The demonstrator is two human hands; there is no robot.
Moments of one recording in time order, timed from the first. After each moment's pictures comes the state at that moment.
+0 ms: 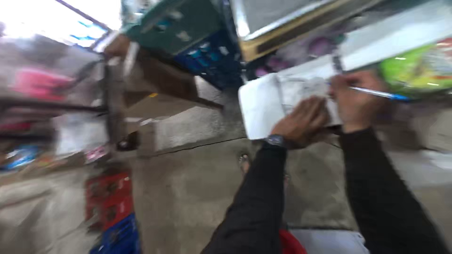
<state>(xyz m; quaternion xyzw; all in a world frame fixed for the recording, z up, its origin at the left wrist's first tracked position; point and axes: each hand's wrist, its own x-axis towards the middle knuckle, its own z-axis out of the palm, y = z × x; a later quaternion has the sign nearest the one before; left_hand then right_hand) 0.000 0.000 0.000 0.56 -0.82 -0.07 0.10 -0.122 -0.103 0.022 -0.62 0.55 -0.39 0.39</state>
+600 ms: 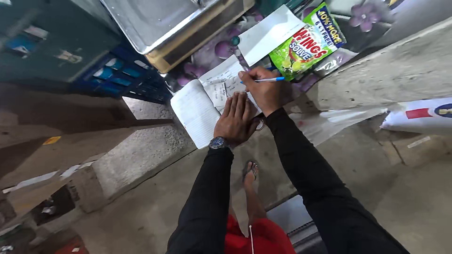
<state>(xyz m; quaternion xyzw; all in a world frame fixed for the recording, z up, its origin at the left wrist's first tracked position) 0.000 0.003 -0.010 0.56 -0.82 -0.01 0.09 -0.125 -0.119 0.002 -0.62 0.53 -0.43 0.38</state>
